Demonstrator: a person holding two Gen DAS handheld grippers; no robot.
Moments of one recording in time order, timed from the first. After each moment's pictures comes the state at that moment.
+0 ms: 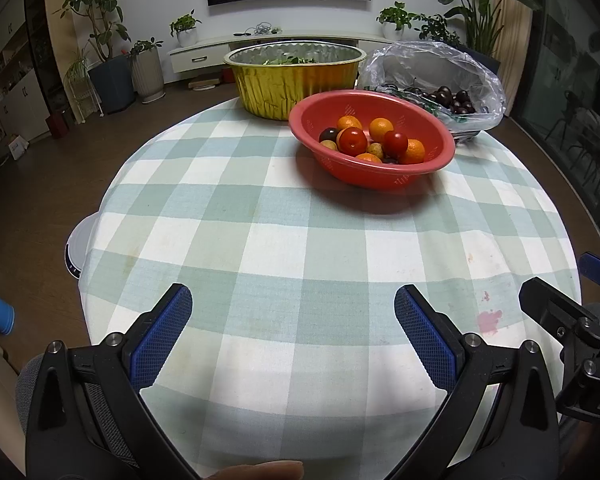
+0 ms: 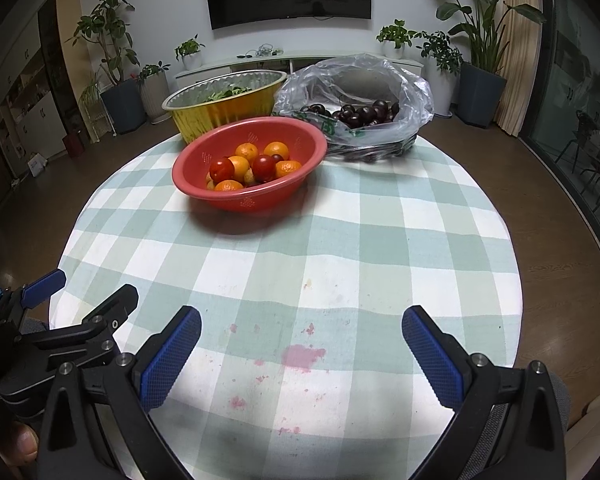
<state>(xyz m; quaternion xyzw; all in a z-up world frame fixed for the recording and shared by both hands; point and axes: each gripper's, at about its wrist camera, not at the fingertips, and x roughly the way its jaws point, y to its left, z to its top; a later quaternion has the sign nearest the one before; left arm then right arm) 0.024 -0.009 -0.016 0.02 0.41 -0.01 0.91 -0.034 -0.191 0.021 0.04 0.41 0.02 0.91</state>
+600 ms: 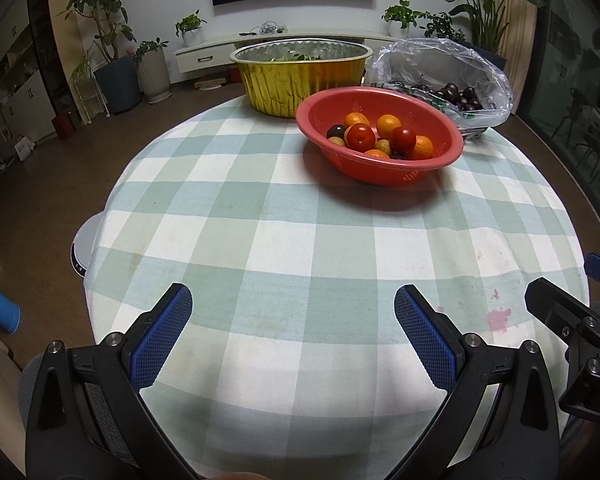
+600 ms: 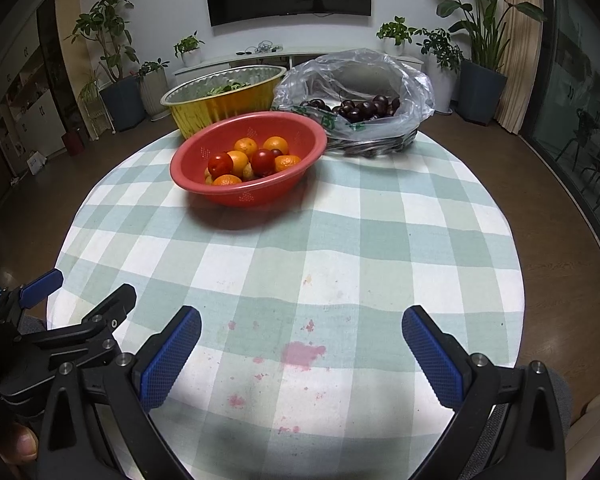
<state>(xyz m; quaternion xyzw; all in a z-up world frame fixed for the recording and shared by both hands) 0.024 -0.009 -0.020 0.03 0.41 0.00 0.91 -0.036 -0.196 0.019 0.04 0.42 0.02 0.91</state>
